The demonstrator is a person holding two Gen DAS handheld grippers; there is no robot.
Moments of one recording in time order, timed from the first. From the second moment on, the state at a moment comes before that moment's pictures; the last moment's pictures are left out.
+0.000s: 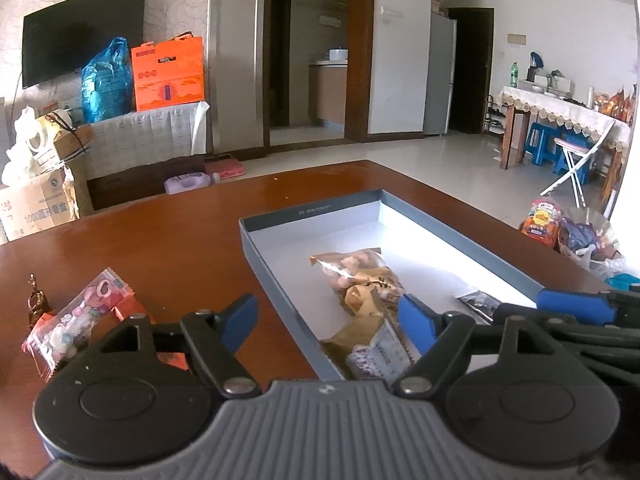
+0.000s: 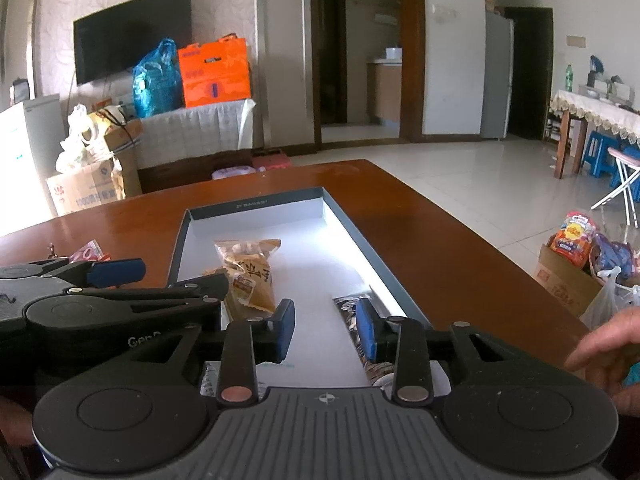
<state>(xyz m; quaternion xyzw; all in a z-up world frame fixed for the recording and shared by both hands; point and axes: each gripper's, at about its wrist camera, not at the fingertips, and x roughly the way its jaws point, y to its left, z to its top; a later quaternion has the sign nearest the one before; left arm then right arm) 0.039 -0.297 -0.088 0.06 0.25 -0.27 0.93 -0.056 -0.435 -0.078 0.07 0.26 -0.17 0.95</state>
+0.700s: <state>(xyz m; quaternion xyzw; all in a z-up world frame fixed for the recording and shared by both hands) 0.042 -0.283 -0.081 0.04 0.25 -0.25 0.93 -0.060 -0.424 -0.071 0.06 0.24 -0.17 0.96</state>
